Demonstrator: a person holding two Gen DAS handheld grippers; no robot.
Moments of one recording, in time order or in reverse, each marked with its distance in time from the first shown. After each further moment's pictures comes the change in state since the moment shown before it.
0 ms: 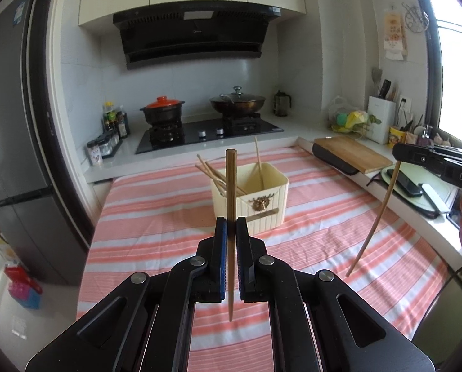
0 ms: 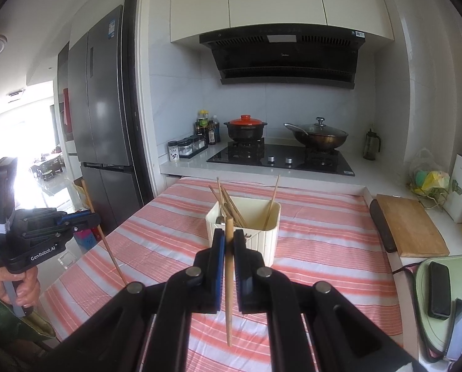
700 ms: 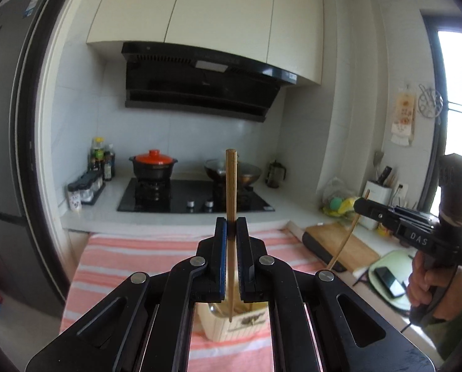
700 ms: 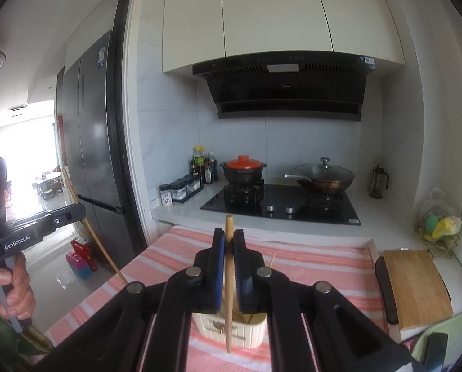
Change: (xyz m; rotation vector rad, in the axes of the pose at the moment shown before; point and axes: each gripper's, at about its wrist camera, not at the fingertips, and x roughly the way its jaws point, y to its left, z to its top) left arm 0.049 0.059 0.154 -0.184 -0.248 -0.107; right arm 0.074 -0.037 0.136 -0.008 -0.146 0.013
